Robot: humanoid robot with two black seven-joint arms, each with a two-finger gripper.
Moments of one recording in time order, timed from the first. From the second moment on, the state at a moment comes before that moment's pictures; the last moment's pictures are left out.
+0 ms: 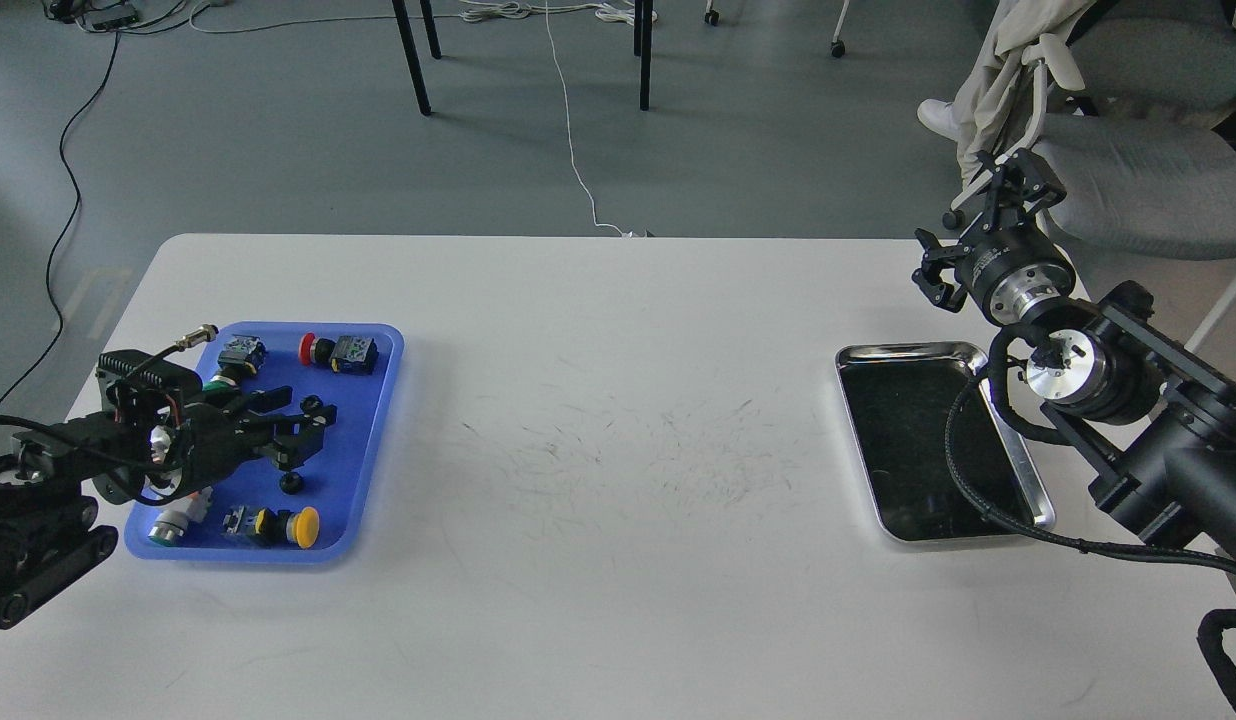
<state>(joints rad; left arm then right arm) -0.61 0.65 -0.33 -0.78 1.80 0.08 -0.41 0.74 -0.38 0.71 0.83 -0.01 -0.07 0.19</state>
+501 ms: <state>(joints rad) -0.62 0.61 -0.33 -0.76 1.80 0.08 -0.43 0.73 -0.39 0.71 0.83 -0.03 -0.07 0.19</state>
